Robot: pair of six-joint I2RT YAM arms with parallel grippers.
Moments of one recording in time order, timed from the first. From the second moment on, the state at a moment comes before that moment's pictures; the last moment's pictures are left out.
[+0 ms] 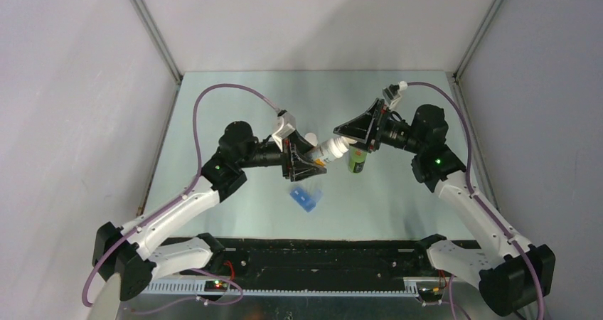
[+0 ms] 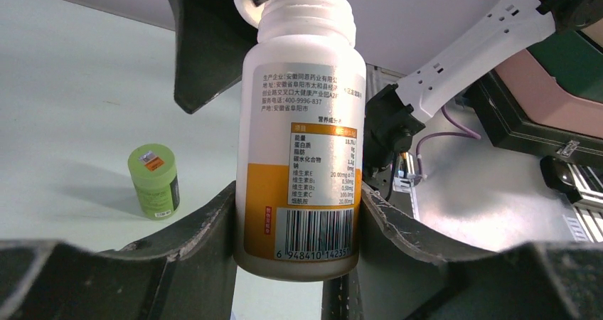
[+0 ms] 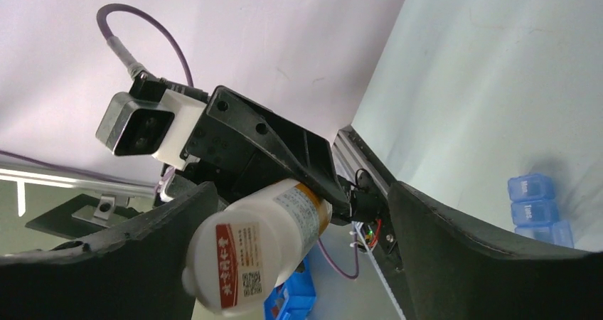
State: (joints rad) left arm -0.69 1.08 0.84 0.22 0.80 -0.24; right arm 0.39 1.05 0.92 0.09 -0.76 1.11
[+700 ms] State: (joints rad) left arm -0.69 1.08 0.84 0.24 0.77 -0.27; right arm 0.49 1.00 0.89 0.15 -0.75 0.93
